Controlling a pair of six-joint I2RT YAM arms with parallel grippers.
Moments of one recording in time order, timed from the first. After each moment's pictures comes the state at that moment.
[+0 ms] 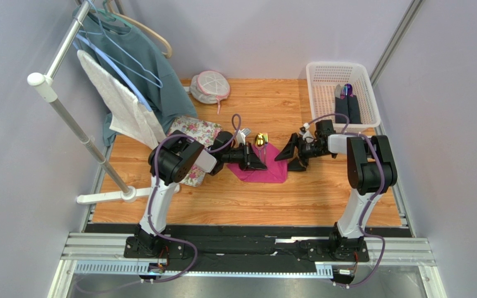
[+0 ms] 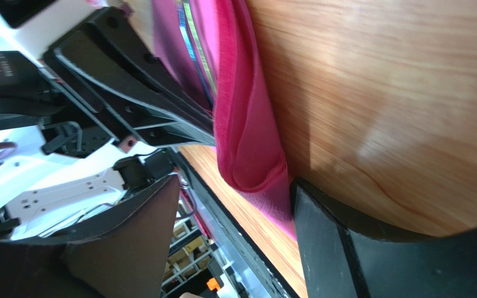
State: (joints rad) left arm -0.60 2.23 1.00 0.82 0.80 -0.99; right arm 0.06 1.90 1.00 -0.33 -0.93 0.49
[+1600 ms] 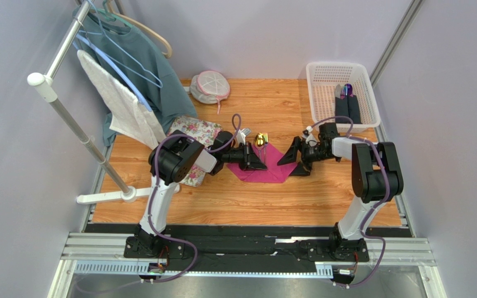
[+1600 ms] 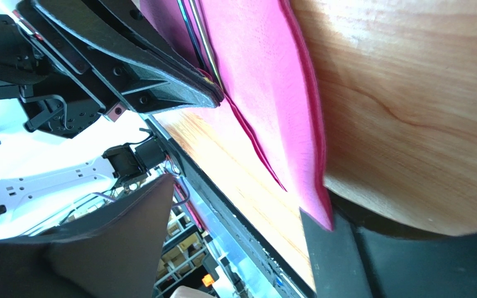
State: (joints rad) left arm -0.60 2.23 1.00 0.82 0.81 -0.99; right arm 0.05 1.80 0.92 -0.40 -0.91 0.44
